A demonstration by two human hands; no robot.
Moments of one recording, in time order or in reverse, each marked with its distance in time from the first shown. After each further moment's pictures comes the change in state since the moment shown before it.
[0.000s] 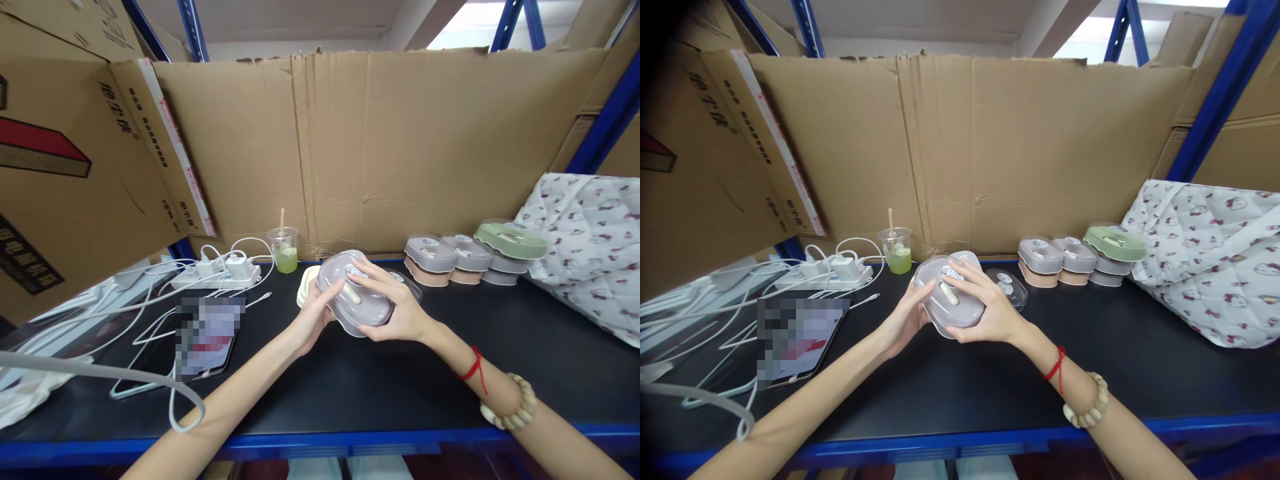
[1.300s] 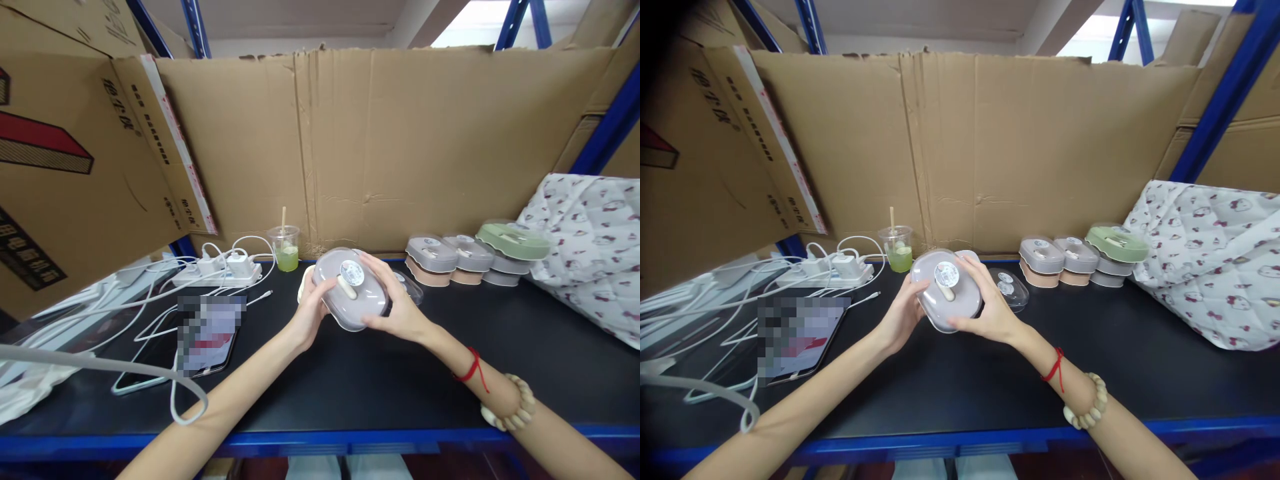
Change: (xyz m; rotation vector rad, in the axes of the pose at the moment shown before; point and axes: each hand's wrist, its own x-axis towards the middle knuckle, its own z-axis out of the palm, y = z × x) left_hand 0.003 0.000 -0.002 0.023 0.193 0.051; right_hand -0.006 0.002 0.009 0.176 0.054 0.278
